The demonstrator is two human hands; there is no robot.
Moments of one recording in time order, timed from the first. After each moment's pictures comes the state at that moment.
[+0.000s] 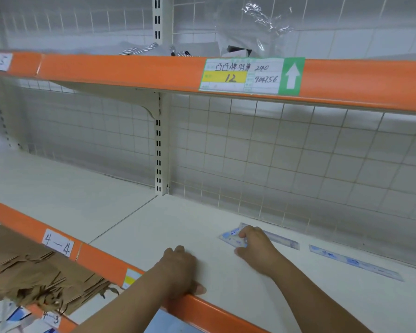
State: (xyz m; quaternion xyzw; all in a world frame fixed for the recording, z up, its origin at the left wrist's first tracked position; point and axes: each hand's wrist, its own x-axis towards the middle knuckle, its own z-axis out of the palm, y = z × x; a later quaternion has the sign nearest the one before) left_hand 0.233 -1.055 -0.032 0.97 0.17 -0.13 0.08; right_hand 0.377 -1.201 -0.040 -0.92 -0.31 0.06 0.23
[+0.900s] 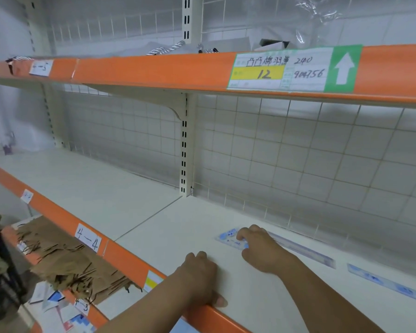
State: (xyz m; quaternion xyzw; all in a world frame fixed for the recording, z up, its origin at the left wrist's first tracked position) left_hand 0.239 -1.052 -0.035 0.97 0.18 -0.14 0.07; right_hand 0.404 -1.150 -0.048 -0.89 -0.42 0.09 0.14
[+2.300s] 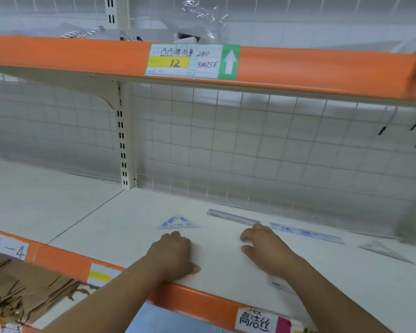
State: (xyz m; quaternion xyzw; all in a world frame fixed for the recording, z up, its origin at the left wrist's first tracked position) left_hand 0.262 -1.091 -0.038 0.99 0.13 -0.09 0.08; right_hand 0.366 -1.295 -0.036 -0.94 -0.31 0.02 0.12
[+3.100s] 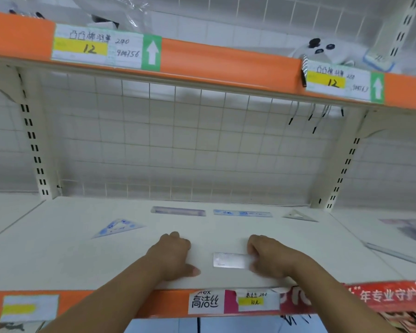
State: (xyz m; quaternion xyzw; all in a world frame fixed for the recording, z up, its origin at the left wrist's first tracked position) left_hand 0.287 -1.171 -0.034 0.99 -0.05 -0.11 0.10; right_hand 0.330 -1.414 -0.031 -0.97 -0.18 0.13 0.08
